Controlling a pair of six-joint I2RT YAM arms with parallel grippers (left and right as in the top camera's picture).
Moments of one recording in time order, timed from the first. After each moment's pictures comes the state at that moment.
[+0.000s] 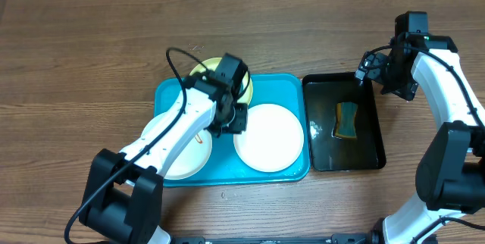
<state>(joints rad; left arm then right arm) -0.47 1.74 1.22 -0.92 0.12 -0.41 -0.10 1.87 1.45 -0.94 -0.02 0.35</state>
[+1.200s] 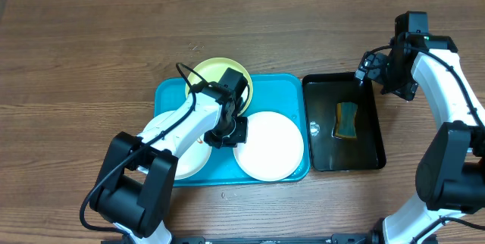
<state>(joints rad) -0.47 1.82 1.15 -0.90 0.19 -0.40 -0.10 1.87 1.45 -0.94 -0.02 0.35</state>
